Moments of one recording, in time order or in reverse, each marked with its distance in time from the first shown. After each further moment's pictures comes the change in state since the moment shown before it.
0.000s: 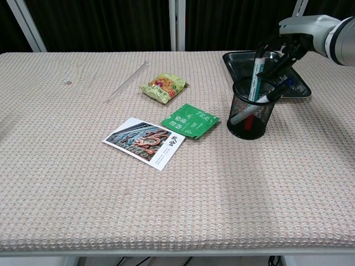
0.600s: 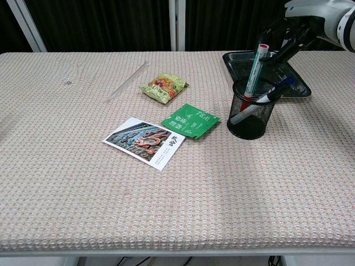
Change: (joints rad) left arm 0.003 0.005 0.000 -0.006 0.002 0.003 -0.002; right arm -0.032 0.055 0.012 -0.103 -0.076 0.047 0.032
